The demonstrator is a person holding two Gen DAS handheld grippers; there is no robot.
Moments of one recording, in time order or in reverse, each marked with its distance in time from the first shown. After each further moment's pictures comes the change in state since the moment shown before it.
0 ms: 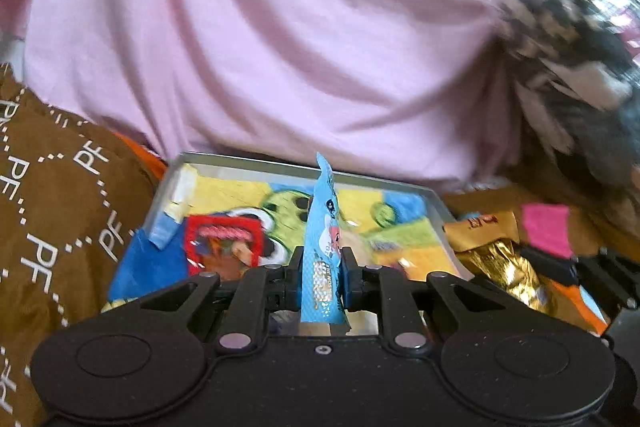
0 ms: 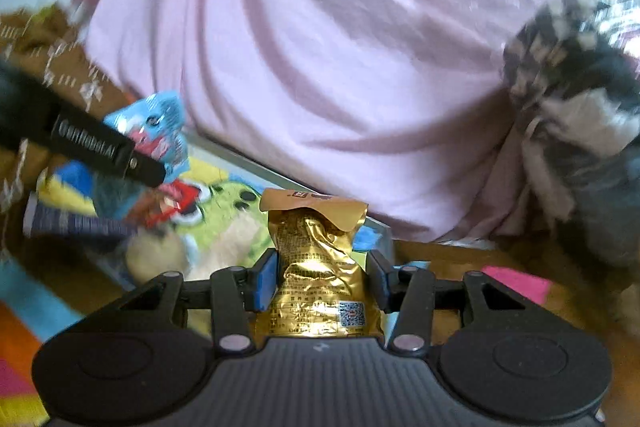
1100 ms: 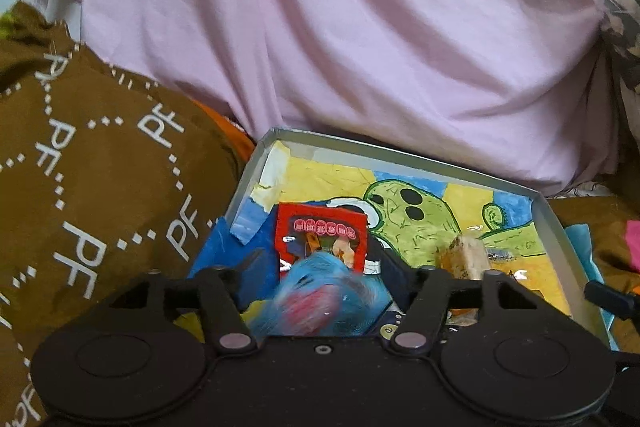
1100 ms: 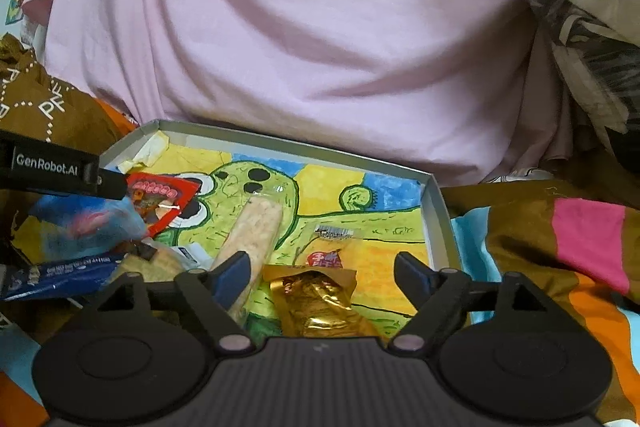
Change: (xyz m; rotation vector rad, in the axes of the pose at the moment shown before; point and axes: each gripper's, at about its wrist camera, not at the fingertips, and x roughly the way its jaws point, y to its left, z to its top) left arm 0.040 0.041 -0.001 -0.049 0.034 0.217; right arm 0.055 -0.002 -0.008 0.188 0.116 0.062
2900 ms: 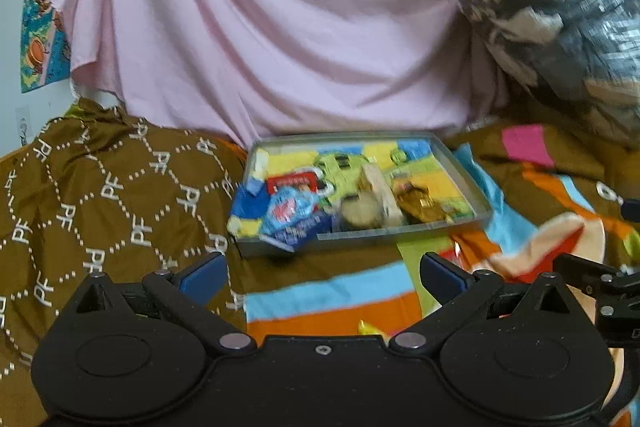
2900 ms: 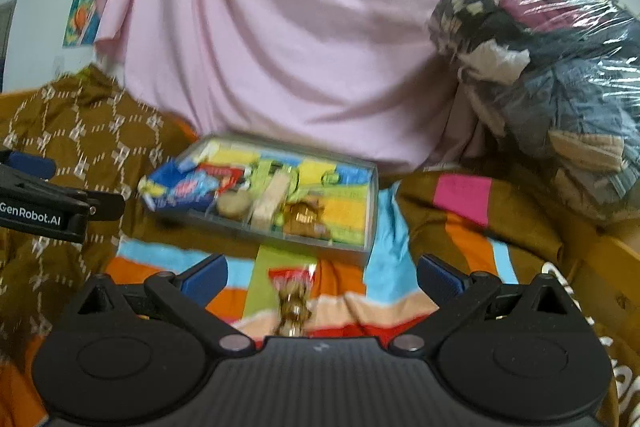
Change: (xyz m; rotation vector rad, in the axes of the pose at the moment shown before) left arm -0.229 -0.021 -0.087 0.273 -0.049 -0.037; right arm -0.243 -0.020 -0.048 -0.013 -0.019 0.007
